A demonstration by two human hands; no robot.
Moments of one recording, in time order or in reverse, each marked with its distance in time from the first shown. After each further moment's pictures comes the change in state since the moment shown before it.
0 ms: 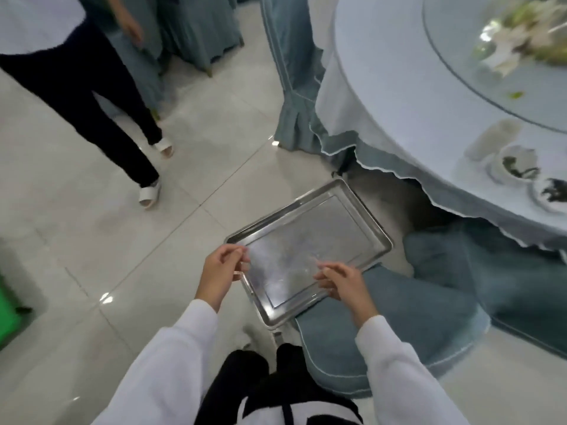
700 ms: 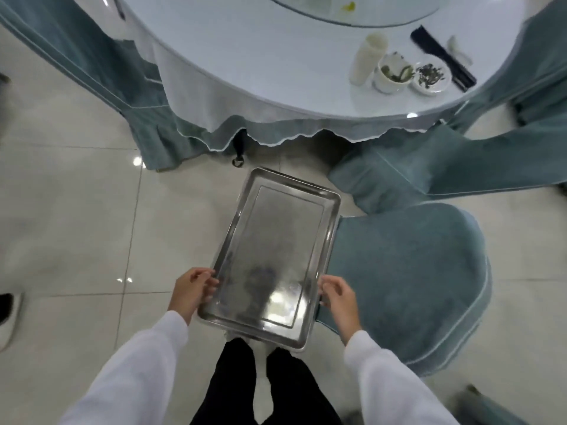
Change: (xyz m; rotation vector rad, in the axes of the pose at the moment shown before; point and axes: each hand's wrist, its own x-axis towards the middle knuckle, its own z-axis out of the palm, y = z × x) left_hand 0.263 0.030 0.021 0.550 -0.524 -0.089; right_hand 0.047 0.056 0.104 0.417 0.776 0.141
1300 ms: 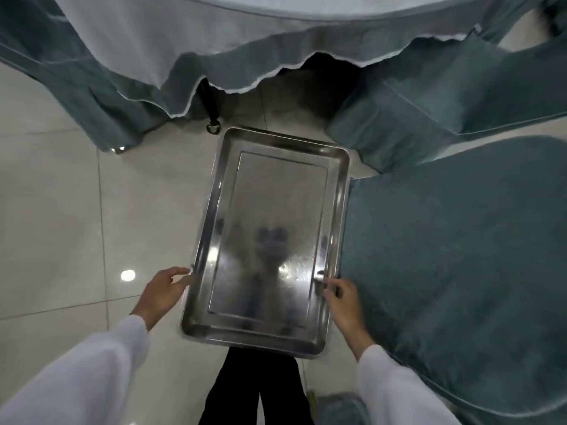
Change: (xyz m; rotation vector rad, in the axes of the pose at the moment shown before) left_hand 0.171 -0.074 0.004 0.676 -0.132 0.040; right_hand 0.108 0.118 0.039 -0.252 0.037 0.135
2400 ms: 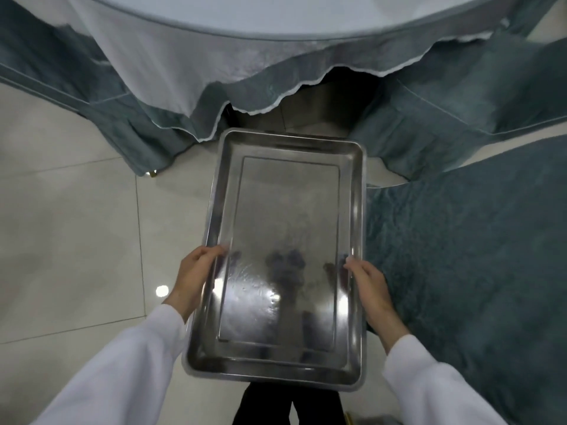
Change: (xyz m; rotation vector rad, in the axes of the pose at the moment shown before) left_hand 0.017 0.061 -0.019 -0.527 0.087 0.012; right_hand 0.026 -0.049 0.013 0.315 0.068 -0.044
